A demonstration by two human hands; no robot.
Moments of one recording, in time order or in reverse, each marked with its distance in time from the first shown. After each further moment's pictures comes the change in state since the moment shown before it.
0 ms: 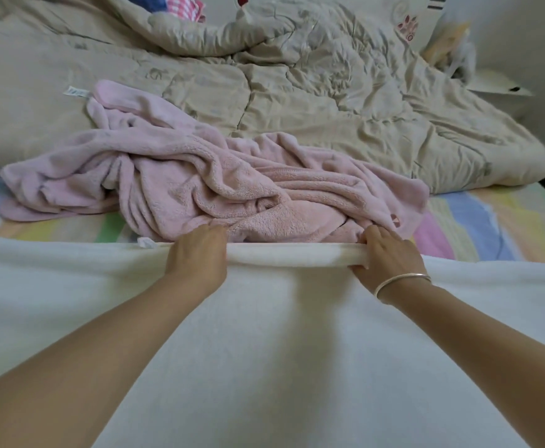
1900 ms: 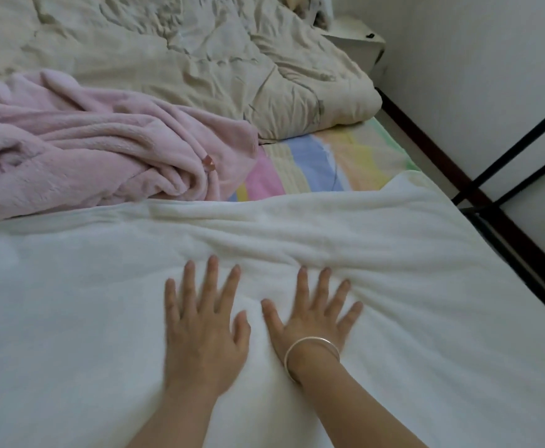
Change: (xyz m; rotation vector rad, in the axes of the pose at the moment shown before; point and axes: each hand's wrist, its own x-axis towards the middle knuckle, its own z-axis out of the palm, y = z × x) left_hand -0.108 0.248 0.165 0.055 -0.022 0.279; right_hand -0.153 0.128 0.091 0.071 -0.459 0.624
